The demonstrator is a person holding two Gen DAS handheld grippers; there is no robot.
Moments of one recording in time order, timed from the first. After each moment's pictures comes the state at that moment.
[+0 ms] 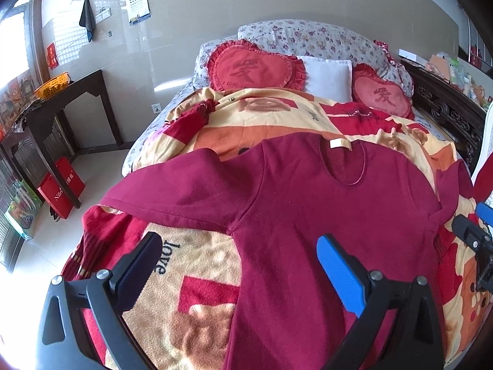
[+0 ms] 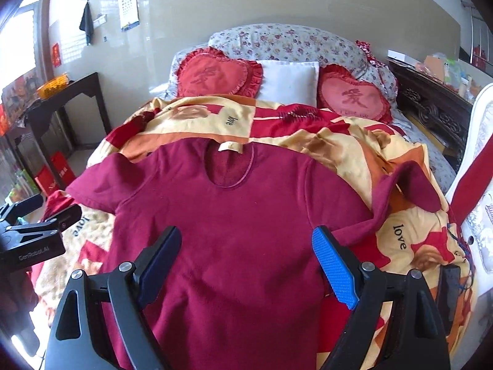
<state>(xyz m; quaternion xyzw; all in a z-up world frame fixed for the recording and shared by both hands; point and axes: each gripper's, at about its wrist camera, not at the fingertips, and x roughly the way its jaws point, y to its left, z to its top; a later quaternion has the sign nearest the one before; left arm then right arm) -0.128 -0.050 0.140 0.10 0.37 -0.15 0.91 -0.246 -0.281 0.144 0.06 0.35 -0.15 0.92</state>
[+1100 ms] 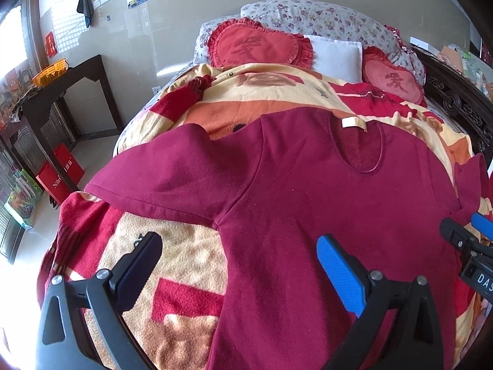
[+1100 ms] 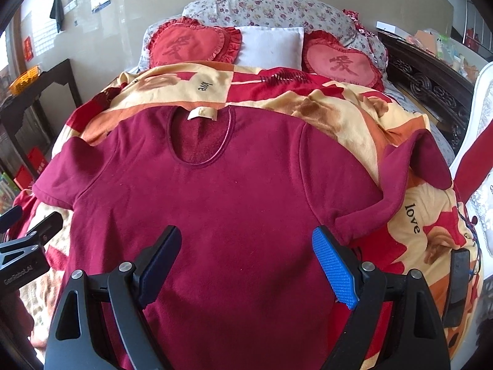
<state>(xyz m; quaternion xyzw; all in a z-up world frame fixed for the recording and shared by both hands) -0.097 -0.074 0.096 0.10 0.41 -0.13 0.90 -0.197 -0.305 0.087 0.08 0.41 -0.20 0.89</state>
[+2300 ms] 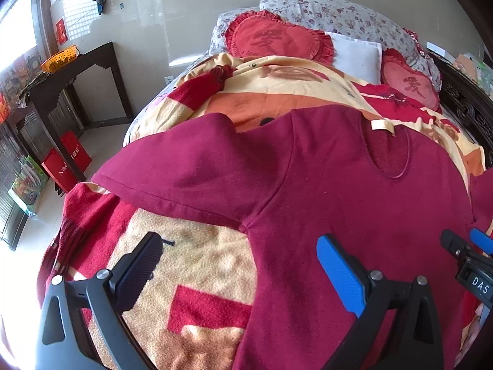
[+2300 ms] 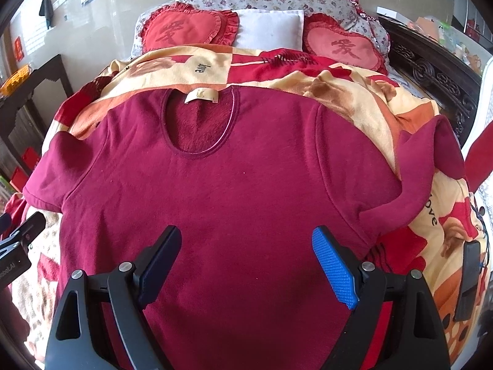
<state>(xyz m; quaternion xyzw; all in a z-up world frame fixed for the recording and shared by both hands) -0.072 -0.049 0.084 0.08 0.42 -0.10 0.90 -0.169 -0.306 0.062 0.10 0.43 -0.20 0.87</state>
